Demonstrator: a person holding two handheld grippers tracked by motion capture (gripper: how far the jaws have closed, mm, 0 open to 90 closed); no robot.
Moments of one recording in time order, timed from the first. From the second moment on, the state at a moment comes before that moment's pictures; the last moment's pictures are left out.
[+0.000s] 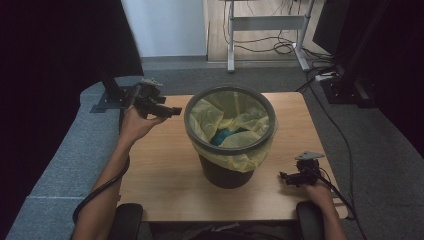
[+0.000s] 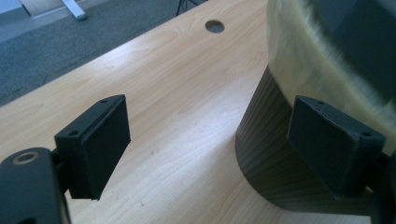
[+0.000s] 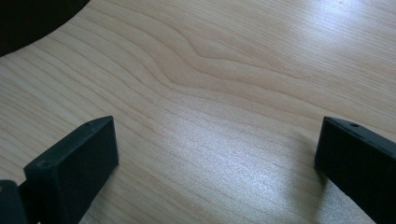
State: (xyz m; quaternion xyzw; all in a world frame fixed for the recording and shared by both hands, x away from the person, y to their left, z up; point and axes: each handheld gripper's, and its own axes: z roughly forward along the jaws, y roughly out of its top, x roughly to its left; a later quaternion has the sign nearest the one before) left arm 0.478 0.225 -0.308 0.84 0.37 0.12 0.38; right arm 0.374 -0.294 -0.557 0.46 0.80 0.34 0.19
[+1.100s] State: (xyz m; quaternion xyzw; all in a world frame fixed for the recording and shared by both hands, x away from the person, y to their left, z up) left arm 0.493 0.162 -0.261 0.86 0.34 0.13 0.36; right arm 0.373 -0.294 -0.558 0.46 0.80 0.34 0.19
